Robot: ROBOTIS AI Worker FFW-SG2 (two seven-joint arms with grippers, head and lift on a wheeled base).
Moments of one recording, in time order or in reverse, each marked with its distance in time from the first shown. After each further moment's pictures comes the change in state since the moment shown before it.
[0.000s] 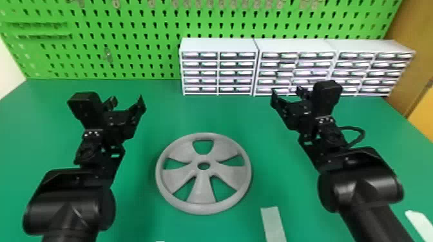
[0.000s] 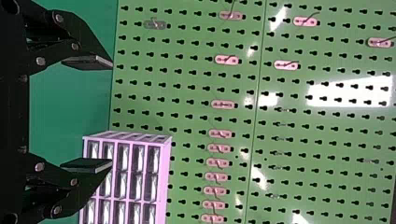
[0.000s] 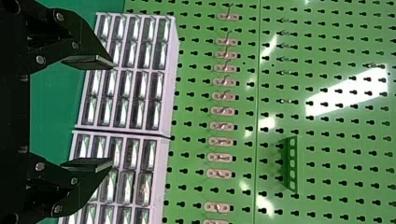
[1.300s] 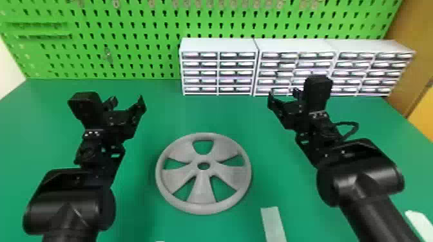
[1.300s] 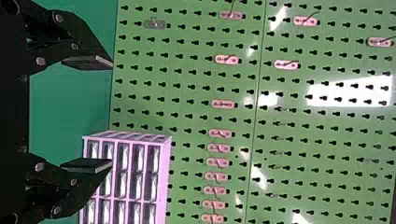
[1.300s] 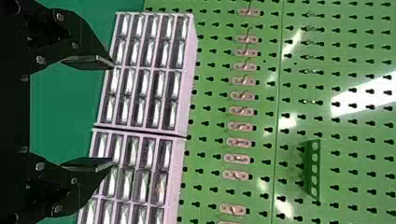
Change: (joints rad) left arm 0.000 0.000 -0.002 0.000 -0.001 0.001 0.000; right arm -0.018 -0.027 0.054 -0.079 -0.017 0.188 -0.081
